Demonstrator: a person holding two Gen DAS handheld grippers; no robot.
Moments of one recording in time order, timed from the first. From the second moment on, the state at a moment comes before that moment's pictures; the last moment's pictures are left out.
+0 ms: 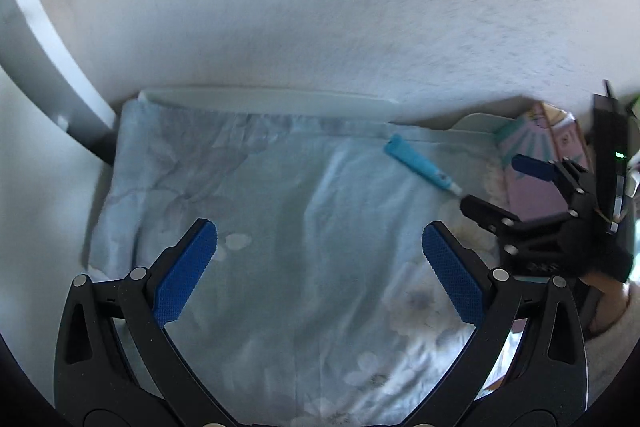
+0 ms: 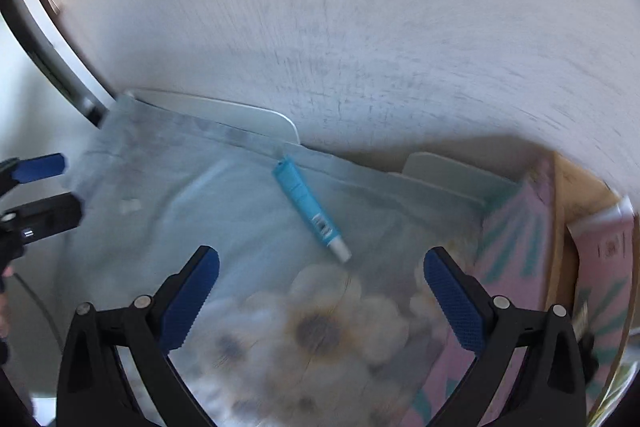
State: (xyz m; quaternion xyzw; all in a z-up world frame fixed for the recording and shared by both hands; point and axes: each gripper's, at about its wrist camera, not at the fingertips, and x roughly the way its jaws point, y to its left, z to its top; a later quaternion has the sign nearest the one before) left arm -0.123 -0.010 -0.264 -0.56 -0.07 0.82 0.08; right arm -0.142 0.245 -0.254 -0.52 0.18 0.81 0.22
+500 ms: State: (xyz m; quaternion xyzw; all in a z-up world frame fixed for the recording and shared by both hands) left arm -0.129 -0.021 -0.314 -0.56 -0.09 0.81 0.11; right arm -0.177 0.262 -0.318 -0.56 0.14 0.79 0.20
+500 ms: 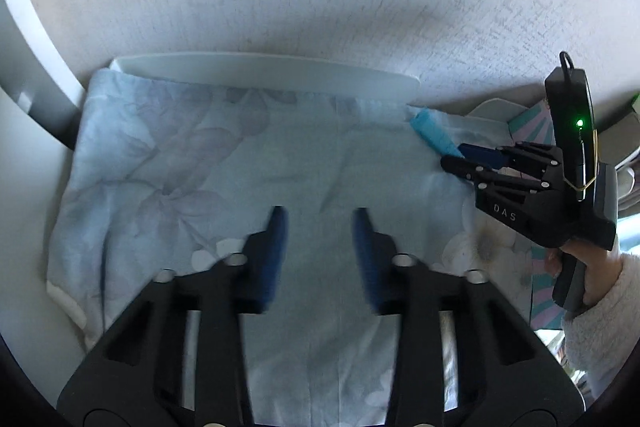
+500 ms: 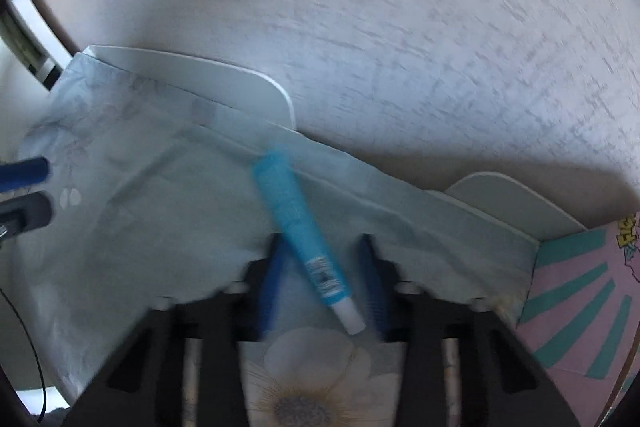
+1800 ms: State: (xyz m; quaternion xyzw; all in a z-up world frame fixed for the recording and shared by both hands) left arm -0.097 0.314 -0.200 -0.49 0.06 0.80 0.33; right arm 0.100 0.279 -0.189 -0.43 0.28 0.79 0.35
